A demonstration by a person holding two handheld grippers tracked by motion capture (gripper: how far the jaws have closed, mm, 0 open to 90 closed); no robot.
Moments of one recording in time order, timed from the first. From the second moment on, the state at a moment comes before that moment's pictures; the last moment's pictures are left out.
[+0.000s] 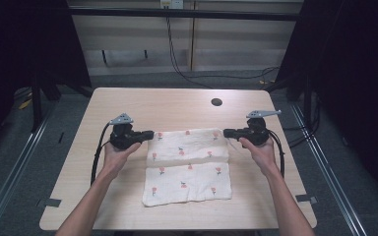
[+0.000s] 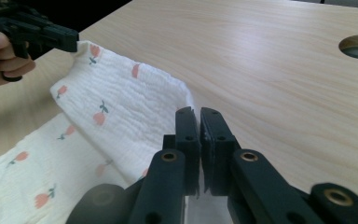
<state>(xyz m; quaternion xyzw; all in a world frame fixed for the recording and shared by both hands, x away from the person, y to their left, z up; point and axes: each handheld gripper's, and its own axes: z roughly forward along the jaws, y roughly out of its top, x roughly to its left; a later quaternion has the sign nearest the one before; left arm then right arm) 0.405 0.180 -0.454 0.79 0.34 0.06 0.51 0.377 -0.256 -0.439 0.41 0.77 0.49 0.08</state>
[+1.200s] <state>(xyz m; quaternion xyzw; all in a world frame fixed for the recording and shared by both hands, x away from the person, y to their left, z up) 0.321 0.181 -0.487 0.88 0.26 0.01 0.40 0.303 -0.235 -0.487 0.37 0.84 0.40 0.05</state>
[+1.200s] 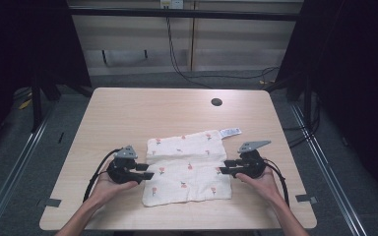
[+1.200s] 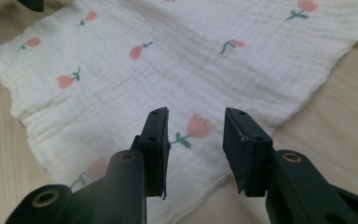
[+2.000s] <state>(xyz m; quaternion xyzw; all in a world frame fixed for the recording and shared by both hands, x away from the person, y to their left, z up) 0.299 0.174 -0.496 0.90 0.22 0.01 0.38 0.275 -0.231 -0.496 0.33 0.87 0.36 0.04</state>
